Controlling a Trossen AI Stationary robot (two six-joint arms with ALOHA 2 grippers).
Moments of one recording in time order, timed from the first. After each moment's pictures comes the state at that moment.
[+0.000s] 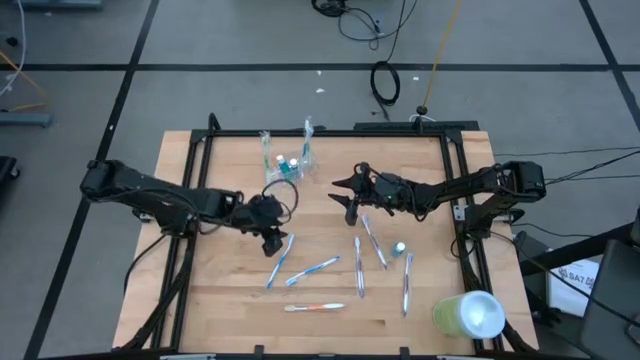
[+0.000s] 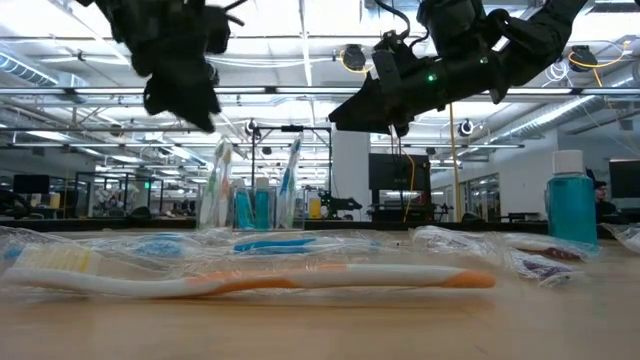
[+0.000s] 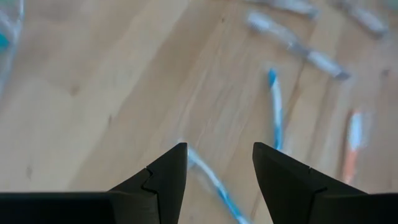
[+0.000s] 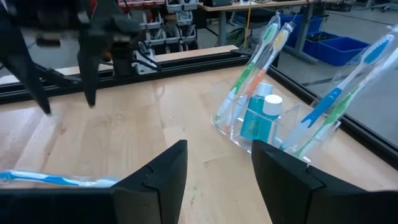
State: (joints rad) left arm -0.16 1.28 0.85 -0.47 -0.13 -0.63; right arm -0.11 1.55 0.66 0.67 0.15 0.09
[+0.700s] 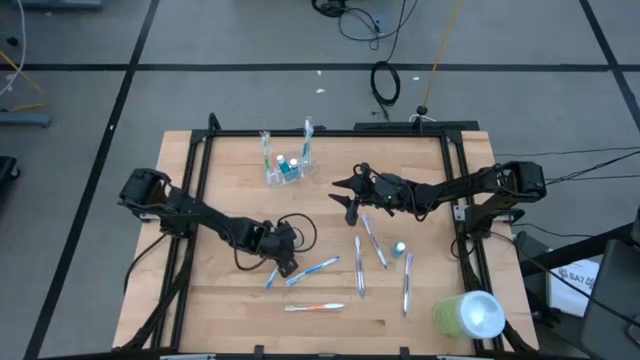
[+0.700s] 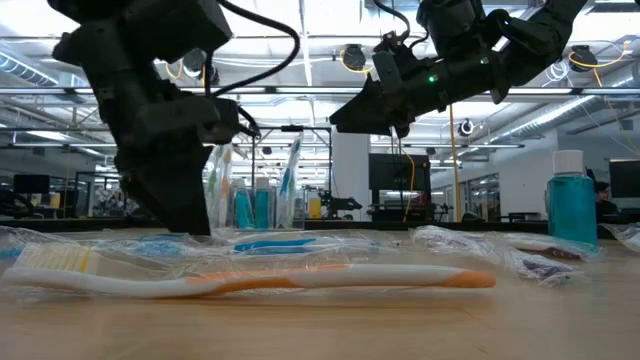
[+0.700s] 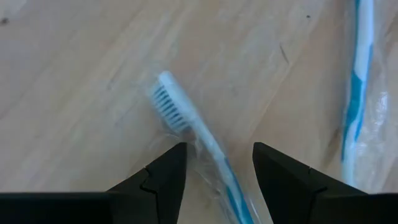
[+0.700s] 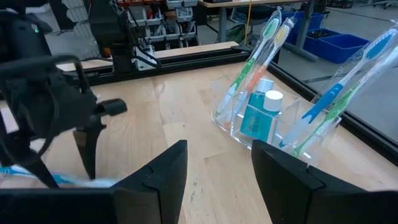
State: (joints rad) left arm -0.28 1.68 0.80 -0.23 -0.17 -0.85; right arm -0.11 1.55 0.66 0.66 0.15 0.09
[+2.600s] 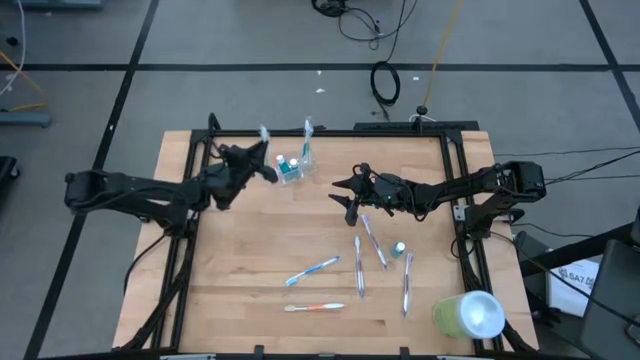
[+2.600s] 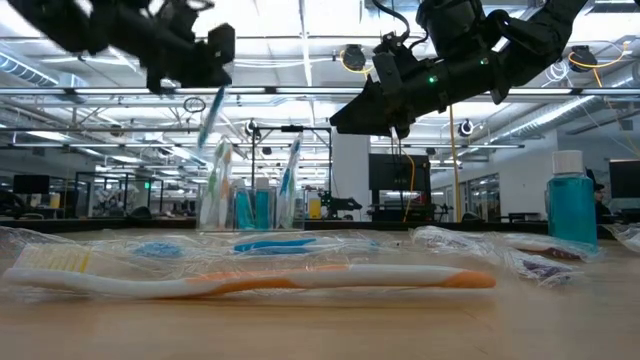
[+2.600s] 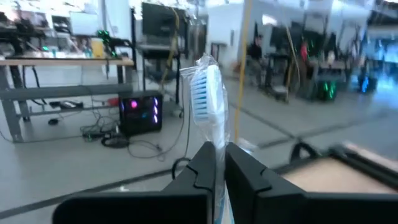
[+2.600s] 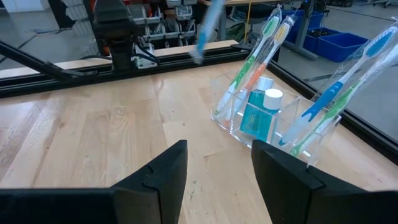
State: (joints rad) left arm 0.13 1.09 0.47 0.65 -0.87 -0.08; right arm -0.11 1.55 0.66 0.65 0.16 0.09
